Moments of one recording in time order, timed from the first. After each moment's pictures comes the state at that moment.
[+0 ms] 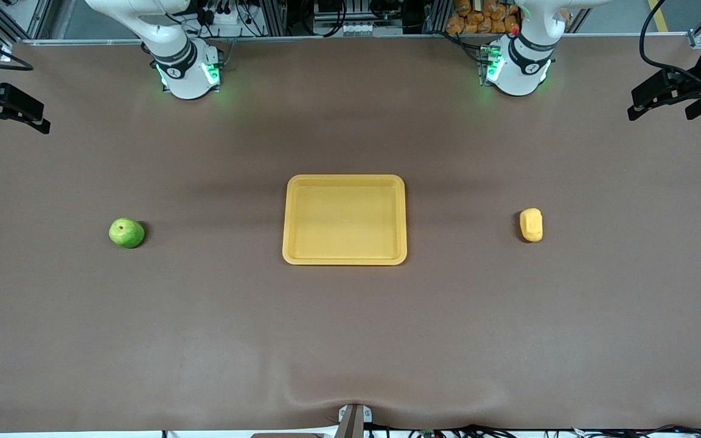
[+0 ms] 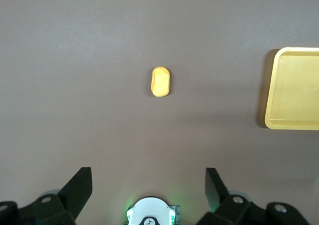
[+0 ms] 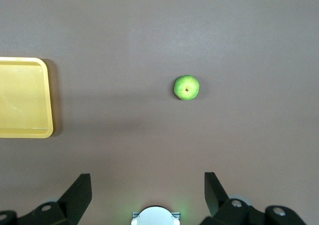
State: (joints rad) left arm 0.02 -0.11 -0.08 -1.57 0.02 1.43 -0.06; right arm 0.00 -0.02 0.00 -1.43 -0.01 1.33 -0.02
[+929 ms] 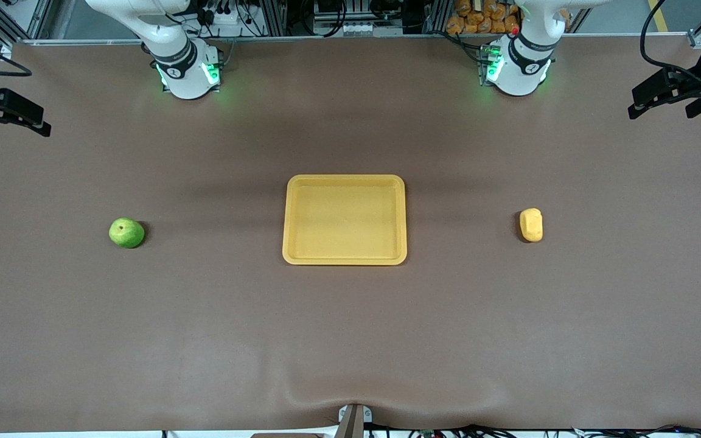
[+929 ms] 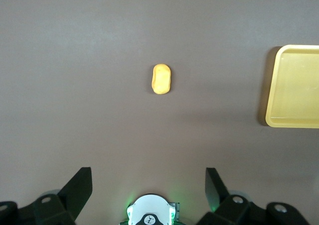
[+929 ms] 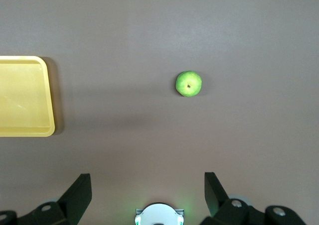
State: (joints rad) left arm 0.03 -0.11 -0.08 -1.57 0.02 1.42 -0.06; right arm -0.01 0.01 -0.01 -1.44 0.01 1.32 -0.02
